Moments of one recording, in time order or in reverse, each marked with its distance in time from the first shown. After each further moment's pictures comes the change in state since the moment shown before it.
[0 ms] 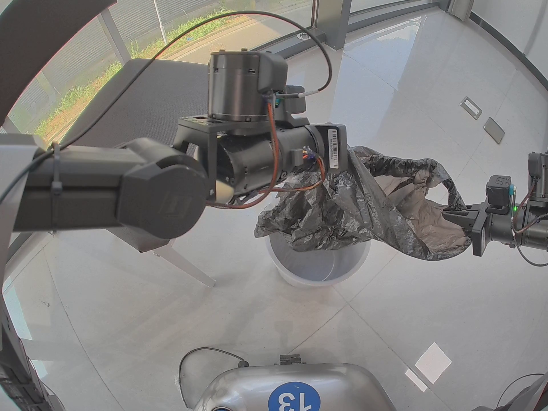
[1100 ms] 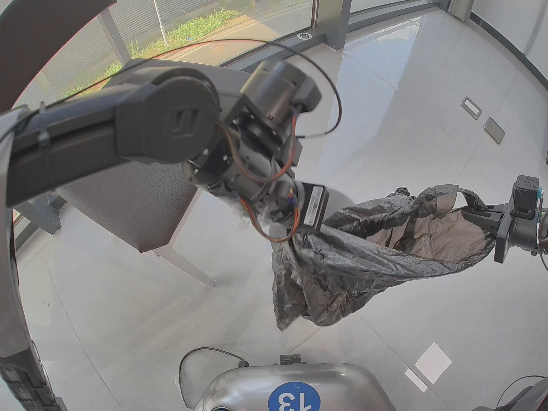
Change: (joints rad) left arm -0.019 0.086 -0.434 1.046 0.058 -0.047; right arm -0.007 -0.181 0.057 0.050 0.000 0.025
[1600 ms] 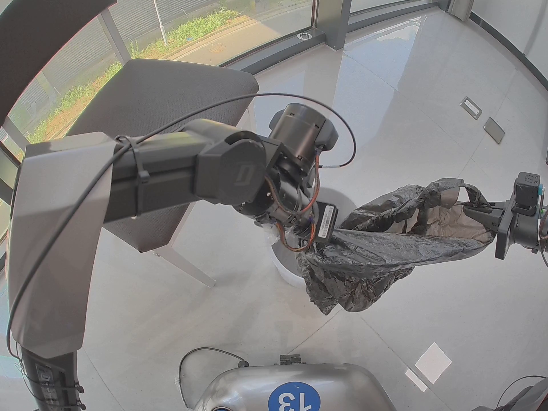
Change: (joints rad) left arm 0.020 0.155 -0.001 -0.187 0.043 0.019; right arm -0.008 0.000 -0.007 -0.004 -0.003 0.028
